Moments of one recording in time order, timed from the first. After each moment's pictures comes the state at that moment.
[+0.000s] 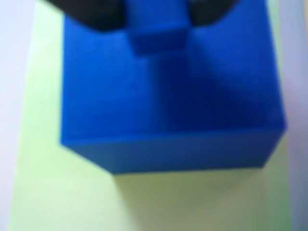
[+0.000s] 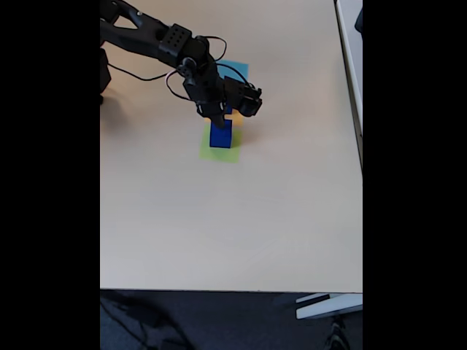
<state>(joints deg) 23.7 73.2 77.7 62.6 67.5</state>
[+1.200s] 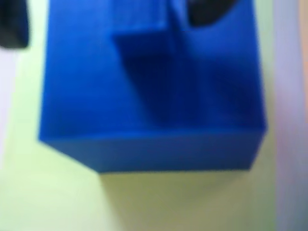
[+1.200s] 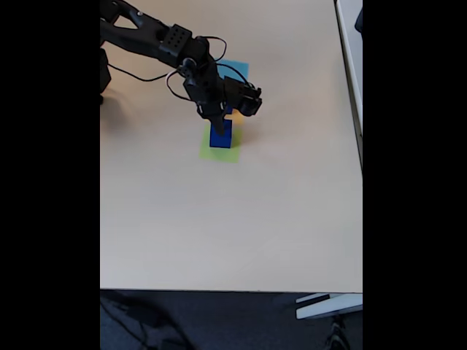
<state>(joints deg) 23.1 73.2 78.7 61.9 66.4</state>
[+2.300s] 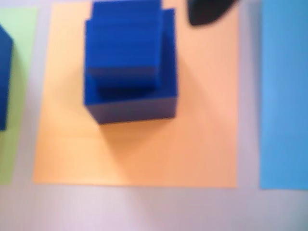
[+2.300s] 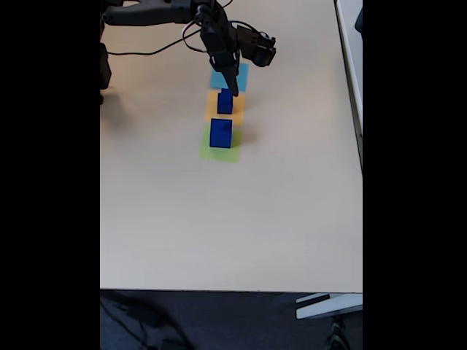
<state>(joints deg) 5.7 73.2 61.7 76.2 87.1</state>
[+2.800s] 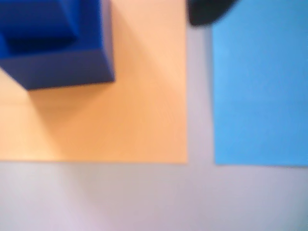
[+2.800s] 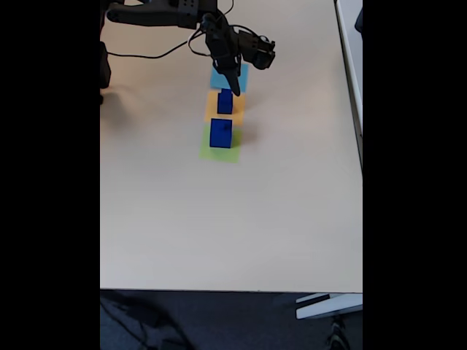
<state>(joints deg) 3.7 72.7 73.6 62.8 88.6</state>
